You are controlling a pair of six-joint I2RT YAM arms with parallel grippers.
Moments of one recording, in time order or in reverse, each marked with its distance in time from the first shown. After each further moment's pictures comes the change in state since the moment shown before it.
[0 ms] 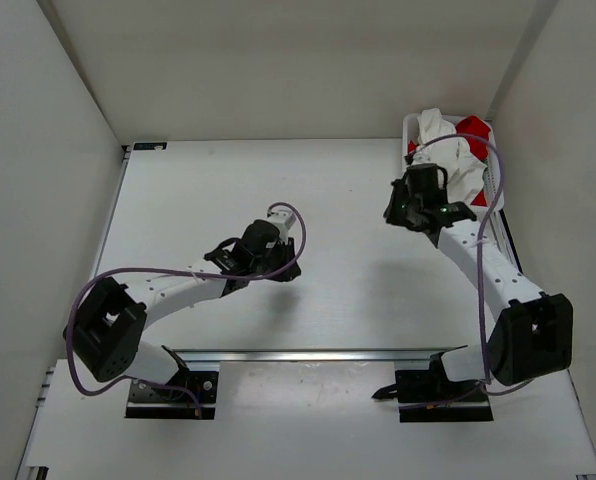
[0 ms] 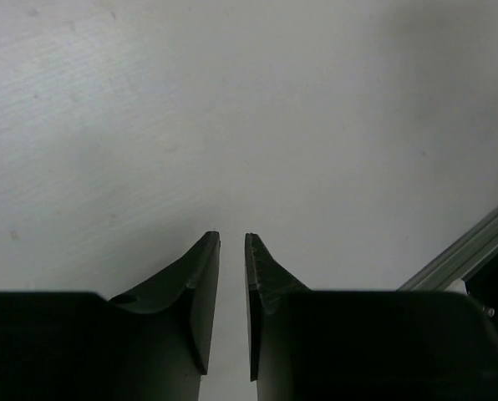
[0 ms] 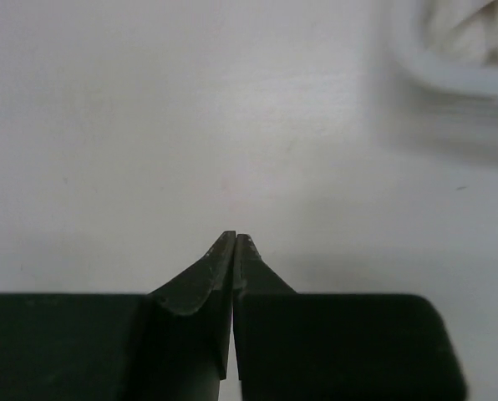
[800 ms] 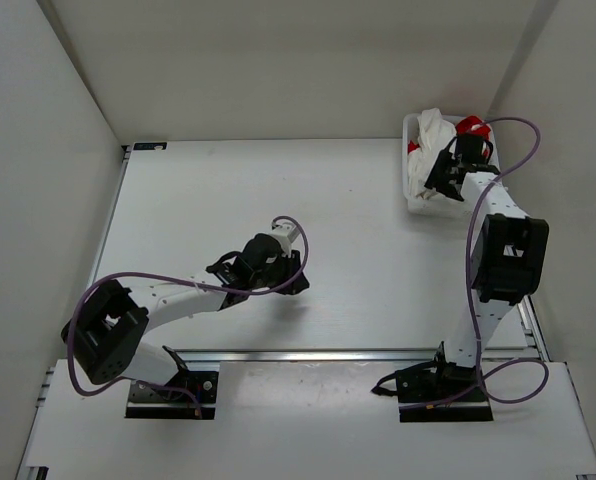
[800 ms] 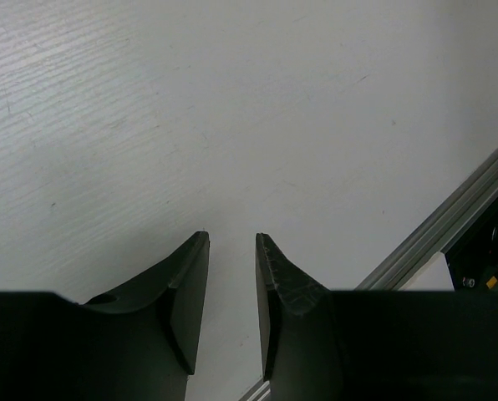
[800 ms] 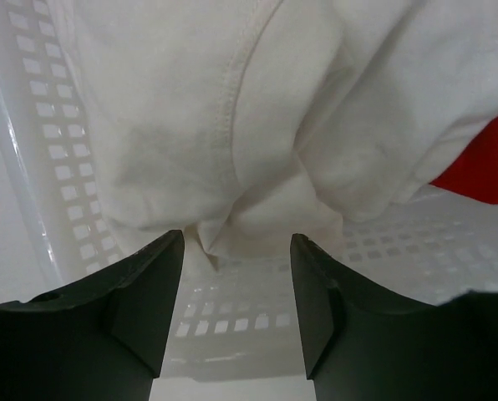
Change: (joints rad) left arm -0.077 -0.020 -0.126 0.155 0.048 -0.047; right arm -0.413 0.521 0.407 0.033 0.033 -0.070
